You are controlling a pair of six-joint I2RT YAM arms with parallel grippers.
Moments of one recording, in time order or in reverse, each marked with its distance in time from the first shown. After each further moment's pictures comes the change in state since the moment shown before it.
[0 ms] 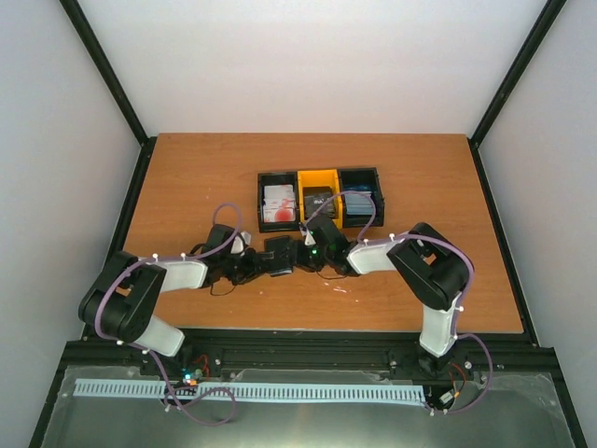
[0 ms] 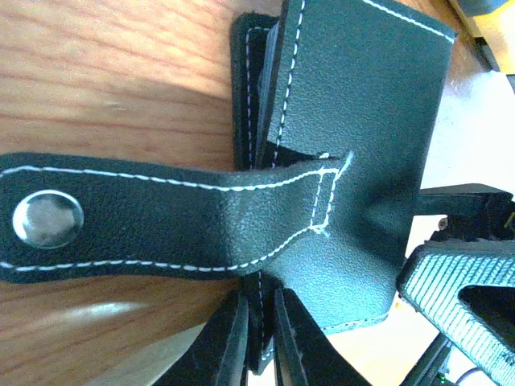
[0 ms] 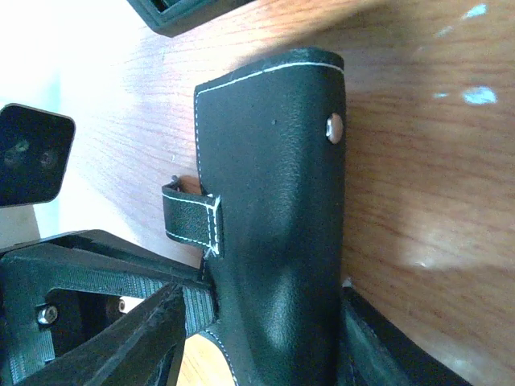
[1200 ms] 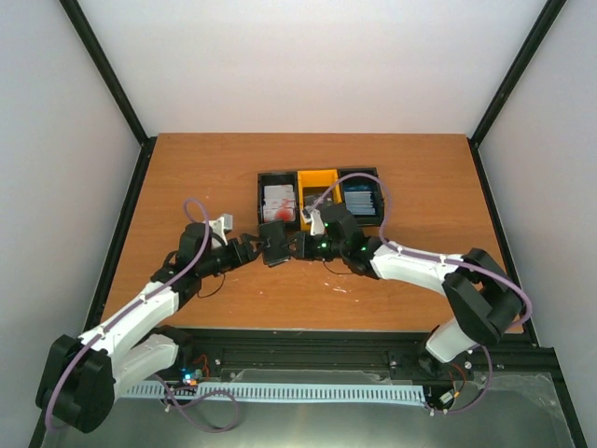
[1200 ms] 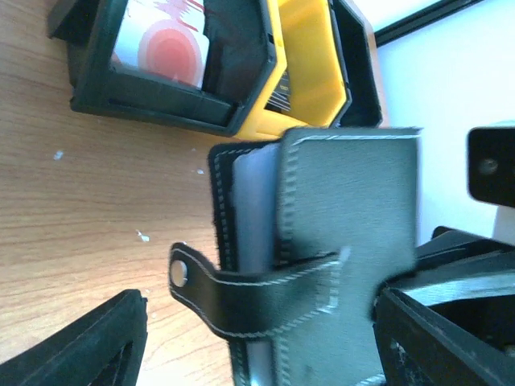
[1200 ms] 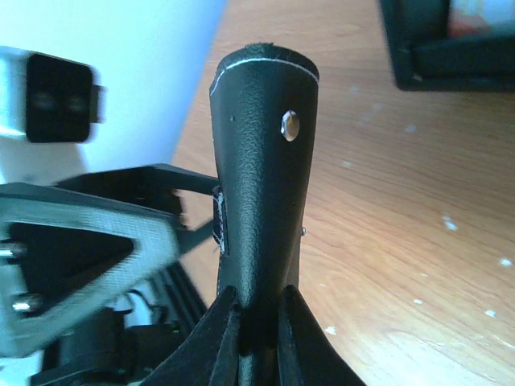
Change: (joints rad) left arm 0.019 -0.533 -0.034 -0.122 -0.105 0.038; right arm 0.009 -0.310 -0.027 -0.094 -0.031 -0.111
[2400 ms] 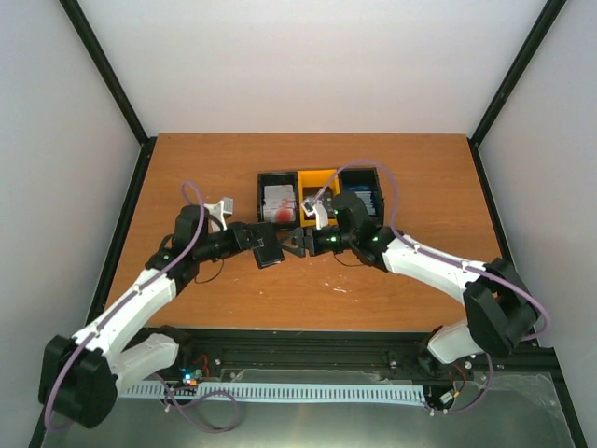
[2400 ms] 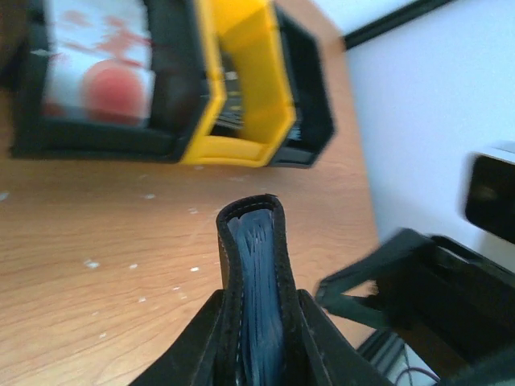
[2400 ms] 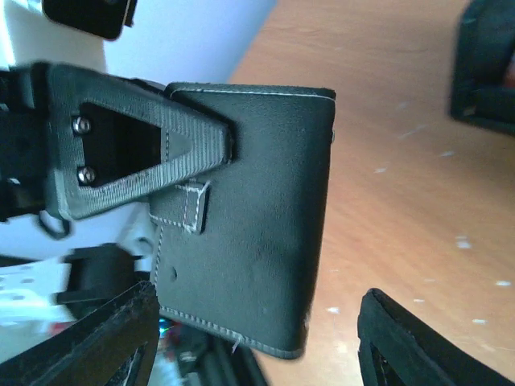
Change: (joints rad) left arm 0.026 -0.018 0.146 -0.074 0.109 0.015; right arm -0.069 -0.098 0.056 -0.105 -0.255 -0.188
